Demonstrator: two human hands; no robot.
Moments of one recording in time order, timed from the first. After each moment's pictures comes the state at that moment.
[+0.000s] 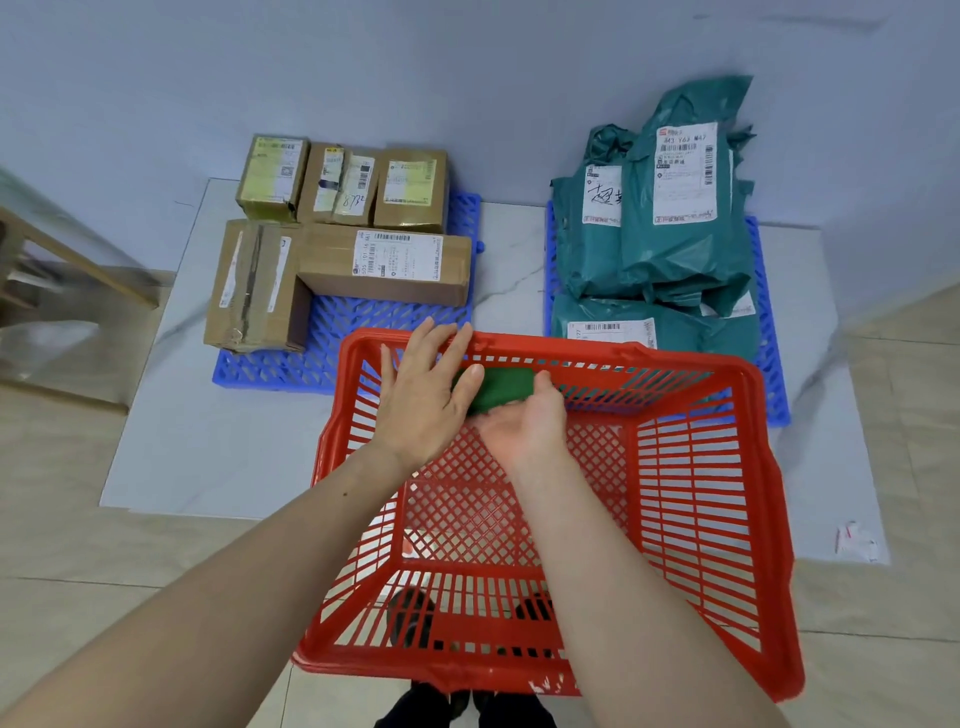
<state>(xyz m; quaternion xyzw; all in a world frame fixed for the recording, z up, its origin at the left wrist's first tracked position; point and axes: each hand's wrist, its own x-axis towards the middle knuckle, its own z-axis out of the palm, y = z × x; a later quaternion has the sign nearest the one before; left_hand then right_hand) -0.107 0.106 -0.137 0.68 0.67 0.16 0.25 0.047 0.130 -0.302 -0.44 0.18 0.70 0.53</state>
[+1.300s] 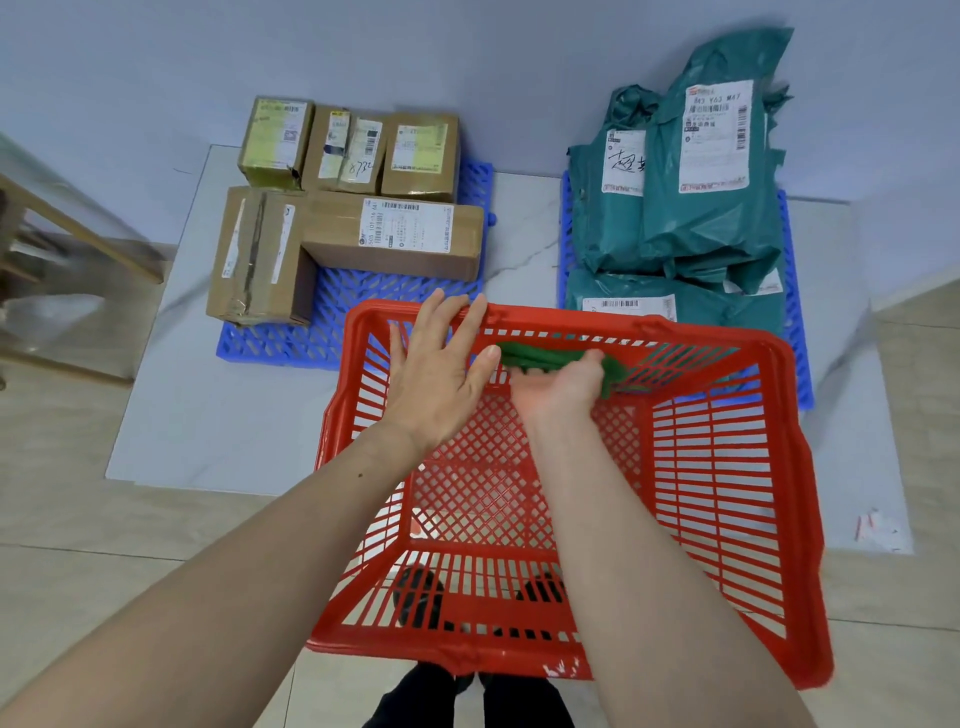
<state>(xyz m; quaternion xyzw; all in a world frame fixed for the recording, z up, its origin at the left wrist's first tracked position) -0.107 0.104 -0.149 0.69 0.67 0.15 0.23 0.011 0.130 -0.119 -0.55 0.14 0.62 0.53</state>
